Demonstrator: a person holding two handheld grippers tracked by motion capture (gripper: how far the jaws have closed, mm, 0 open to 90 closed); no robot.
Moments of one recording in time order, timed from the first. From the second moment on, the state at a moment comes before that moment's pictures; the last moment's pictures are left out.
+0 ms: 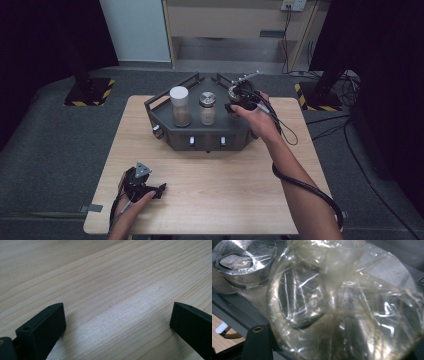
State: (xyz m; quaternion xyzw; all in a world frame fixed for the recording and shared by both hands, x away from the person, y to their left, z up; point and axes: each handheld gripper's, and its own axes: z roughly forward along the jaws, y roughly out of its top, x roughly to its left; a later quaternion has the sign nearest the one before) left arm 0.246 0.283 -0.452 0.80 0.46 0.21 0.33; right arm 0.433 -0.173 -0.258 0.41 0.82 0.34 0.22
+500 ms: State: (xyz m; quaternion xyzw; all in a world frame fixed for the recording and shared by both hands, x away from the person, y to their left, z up) left arm 0.246 0.283 -0.452 0.79 0.46 0.22 0.33; right arm 0.444 -0.169 -0.270 0.41 0.82 0.34 0.21
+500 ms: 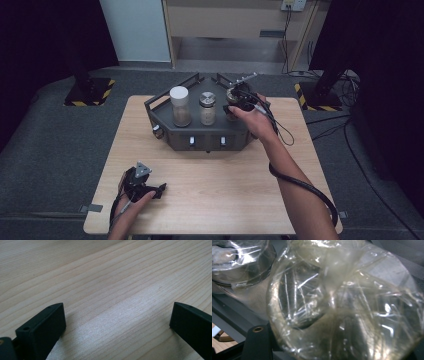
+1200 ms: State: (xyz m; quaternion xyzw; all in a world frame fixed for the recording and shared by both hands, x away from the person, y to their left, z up) left arm 0.246 0.283 -0.452 0.80 0.46 0.22 0.33; right arm 0.447 -0.173 -0.277 0.42 0.82 0.34 0.20
